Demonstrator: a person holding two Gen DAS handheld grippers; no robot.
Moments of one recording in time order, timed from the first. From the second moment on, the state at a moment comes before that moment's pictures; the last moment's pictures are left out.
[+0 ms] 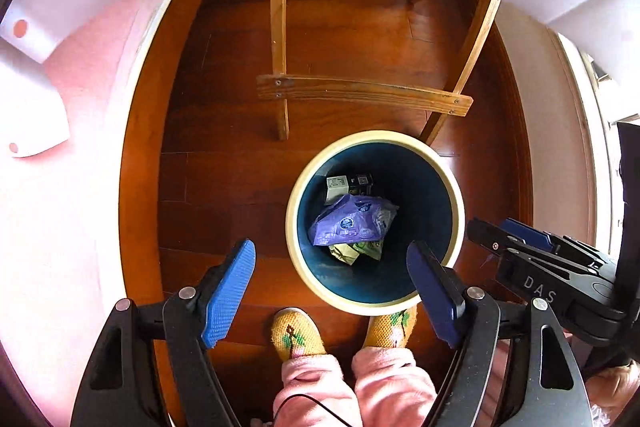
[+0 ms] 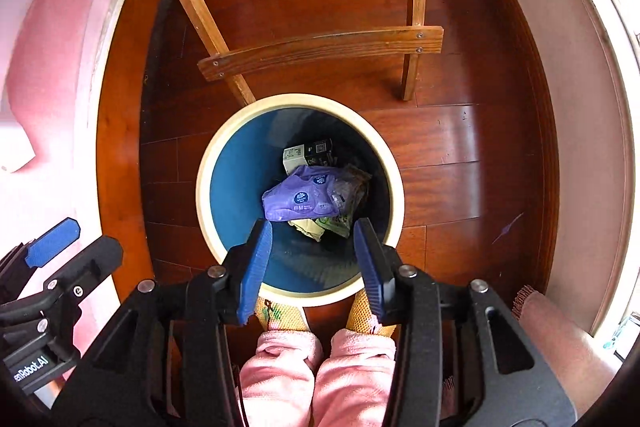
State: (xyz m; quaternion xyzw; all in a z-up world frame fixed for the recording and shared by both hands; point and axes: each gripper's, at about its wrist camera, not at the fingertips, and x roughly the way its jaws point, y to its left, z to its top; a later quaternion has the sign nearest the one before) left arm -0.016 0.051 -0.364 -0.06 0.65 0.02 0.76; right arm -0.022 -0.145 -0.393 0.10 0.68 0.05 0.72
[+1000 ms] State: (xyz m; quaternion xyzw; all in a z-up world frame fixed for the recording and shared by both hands) left arm -0.054 0.011 0.079 -0.01 0.42 0.05 0.91; right arm -0.037 -0.204 -0.005 0.11 0.50 0.14 0.84
